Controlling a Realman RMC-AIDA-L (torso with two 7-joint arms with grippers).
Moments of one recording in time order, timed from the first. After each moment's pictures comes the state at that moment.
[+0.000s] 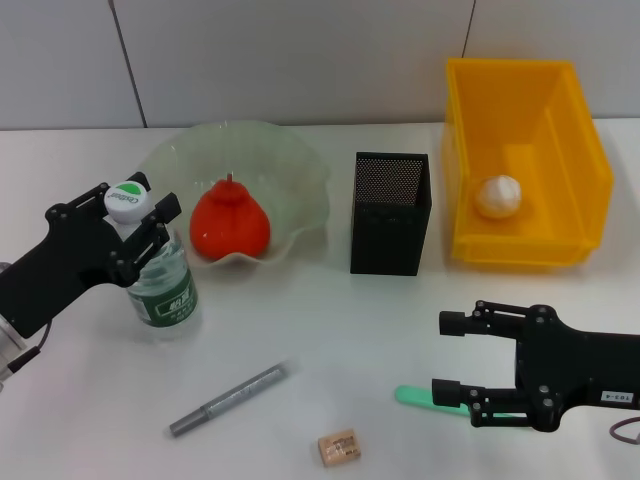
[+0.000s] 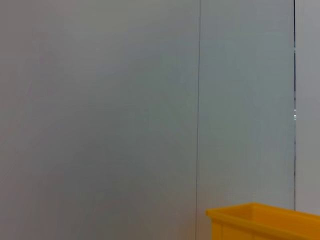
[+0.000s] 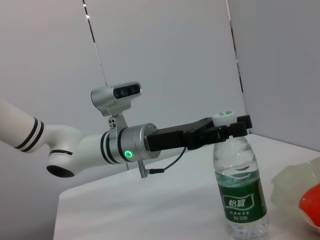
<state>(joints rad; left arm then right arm) -0.38 -2.07 0.76 0.35 1.34 1.45 -0.76 0.31 2.08 2.17 0.80 1.41 -1.70 1.29</state>
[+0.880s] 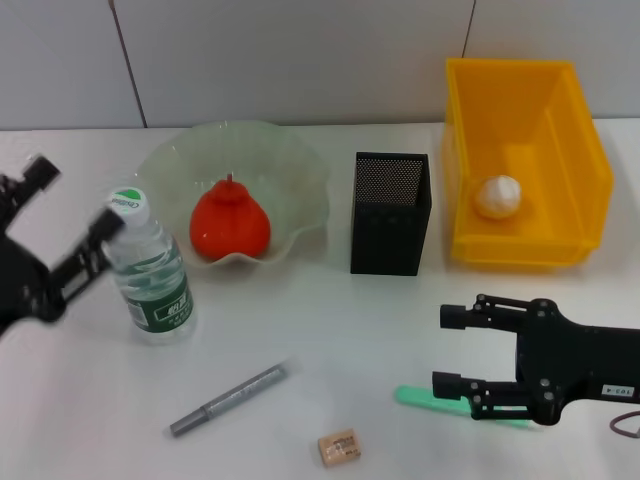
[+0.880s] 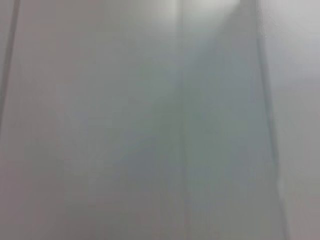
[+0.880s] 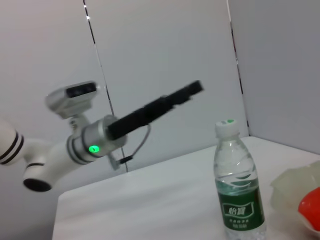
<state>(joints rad) -0.24 -2.06 0.77 0.35 1.20 1.77 -0.64 0.31 2.08 2.18 0.80 1.41 -1.70 1.29</state>
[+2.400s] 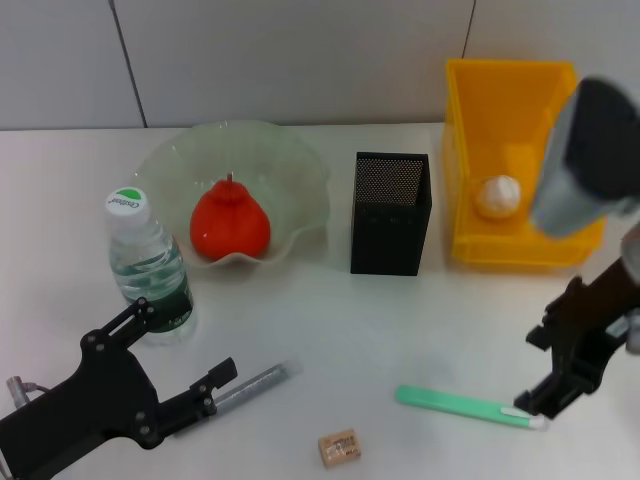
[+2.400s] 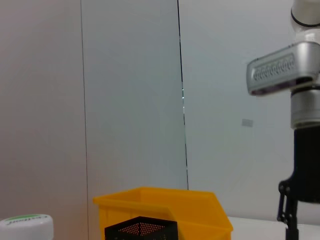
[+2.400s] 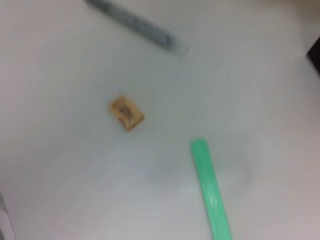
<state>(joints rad) -0.24 -2.07 0.86 0.28 1.47 1.70 -0.56 0.62 2.06 1.76 1.55 0.55 -1.90 2.34</state>
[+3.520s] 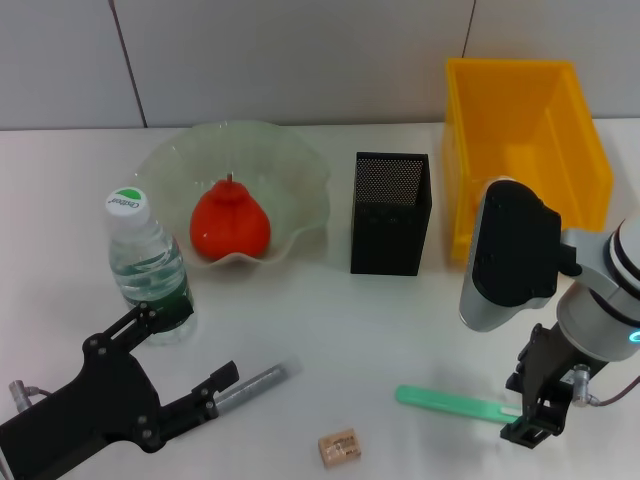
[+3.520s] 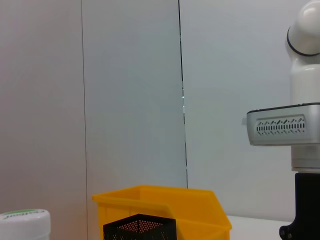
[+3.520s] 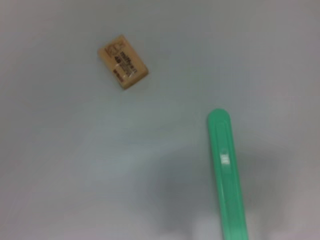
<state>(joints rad) -0.24 -2.07 0.86 0.27 1.47 1.70 -0.55 0.60 2.08 1.51 1.36 0.47 -1.67 2.34</state>
